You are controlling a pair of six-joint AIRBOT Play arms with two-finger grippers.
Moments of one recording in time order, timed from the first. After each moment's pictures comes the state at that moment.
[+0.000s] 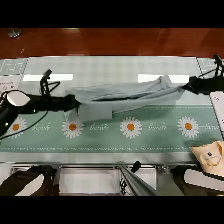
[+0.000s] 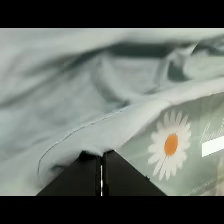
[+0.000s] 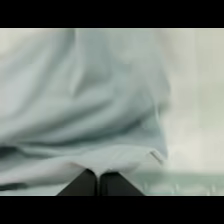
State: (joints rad) left arm -0.10 -1.03 0.74 0.80 -0.89 -1.40; right arm -0.38 -1.37 1.13 -0.97 1.02 1.21
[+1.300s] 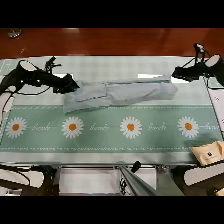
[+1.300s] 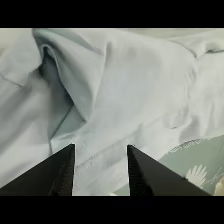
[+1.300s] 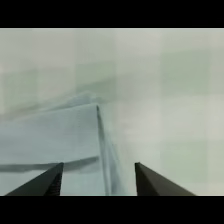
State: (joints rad) left arm 0.06 -1.63 1.29 0.83 -1.11 -1.37; right arm -0.25 -1.74 1.48 -1.22 0.88 1.34
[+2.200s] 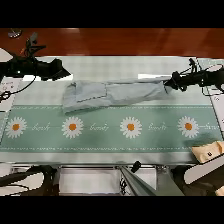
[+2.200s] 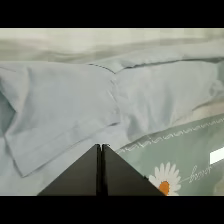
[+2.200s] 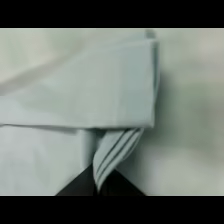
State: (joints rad) left arm 0.03 -1.37 1.29 0.83 -1.11 -1.36; right arm -0.31 -1.85 1.48 -0.76 1.17 1.24
